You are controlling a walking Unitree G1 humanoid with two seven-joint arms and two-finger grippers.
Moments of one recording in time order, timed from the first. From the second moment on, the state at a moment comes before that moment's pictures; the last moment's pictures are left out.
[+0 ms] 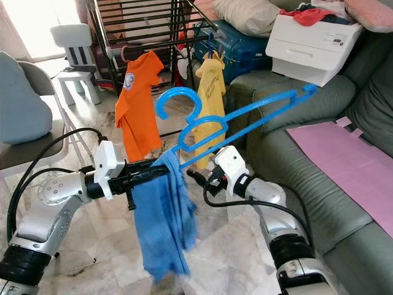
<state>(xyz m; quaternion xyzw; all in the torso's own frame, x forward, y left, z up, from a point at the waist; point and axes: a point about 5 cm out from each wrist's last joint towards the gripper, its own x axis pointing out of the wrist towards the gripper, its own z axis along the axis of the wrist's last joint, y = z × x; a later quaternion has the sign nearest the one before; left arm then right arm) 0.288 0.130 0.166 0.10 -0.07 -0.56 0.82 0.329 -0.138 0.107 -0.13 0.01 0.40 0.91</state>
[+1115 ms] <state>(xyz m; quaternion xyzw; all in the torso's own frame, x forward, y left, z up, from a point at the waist) 0.276 0.083 0.236 0.06 -0.19 -0.62 0.76 0.325 -0.127 0.057 -0.06 0.17 0.38 0.91</state>
